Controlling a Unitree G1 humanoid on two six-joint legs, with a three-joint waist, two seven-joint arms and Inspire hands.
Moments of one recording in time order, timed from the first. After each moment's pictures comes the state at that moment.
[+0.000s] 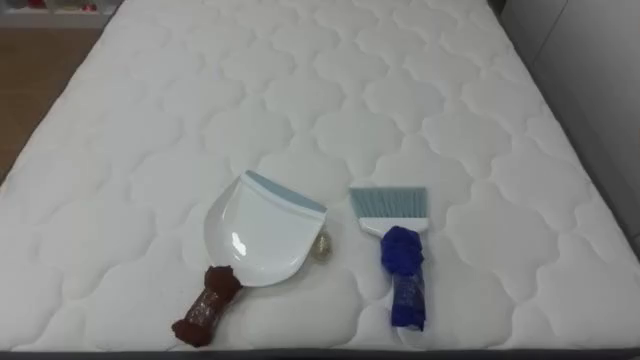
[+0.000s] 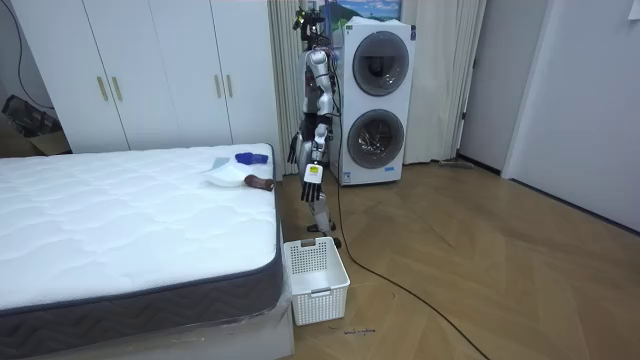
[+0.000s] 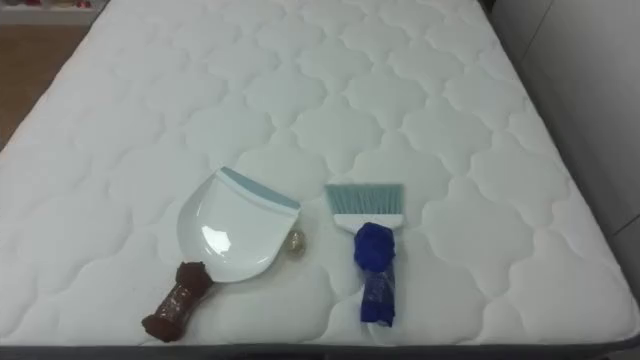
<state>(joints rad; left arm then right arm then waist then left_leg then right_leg) 0.24 0.20 0.10 1.08 0.34 0.02 0.10 0.14 -0.23 -0.02 1.21 0.04 -0.05 0.03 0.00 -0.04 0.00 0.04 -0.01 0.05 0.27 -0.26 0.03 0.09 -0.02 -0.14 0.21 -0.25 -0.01</state>
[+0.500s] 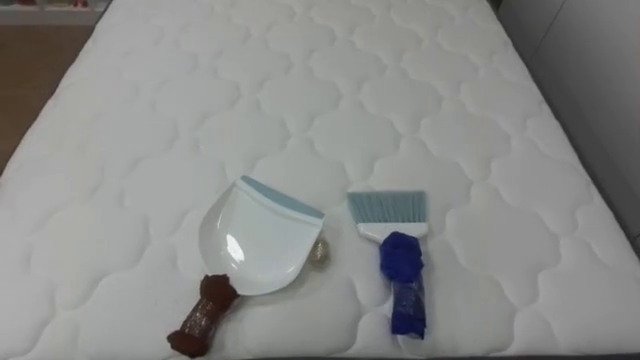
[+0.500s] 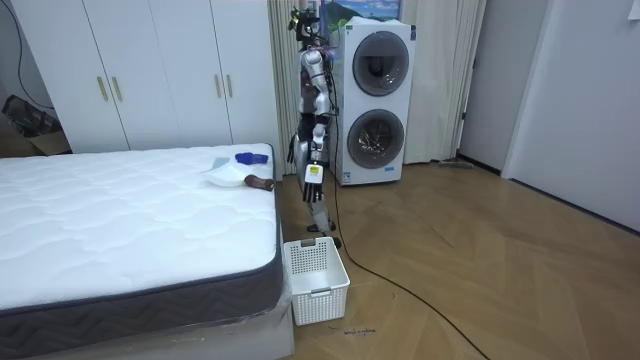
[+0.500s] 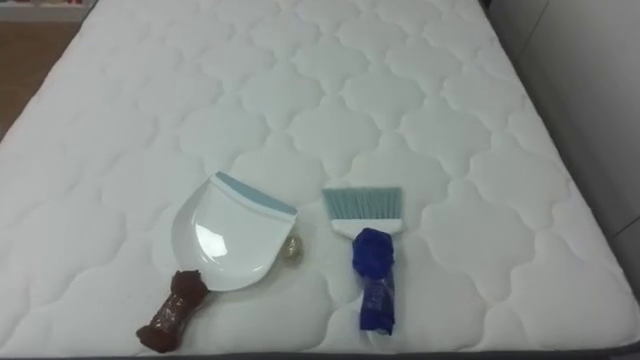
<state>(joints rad) 0.26 0.20 0.09 1.08 0.26 0.04 0.11 0.14 -0.23 -0.02 1.22 0.00 -0.04 -0.05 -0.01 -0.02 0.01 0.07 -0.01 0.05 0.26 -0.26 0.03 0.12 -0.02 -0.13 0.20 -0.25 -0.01</state>
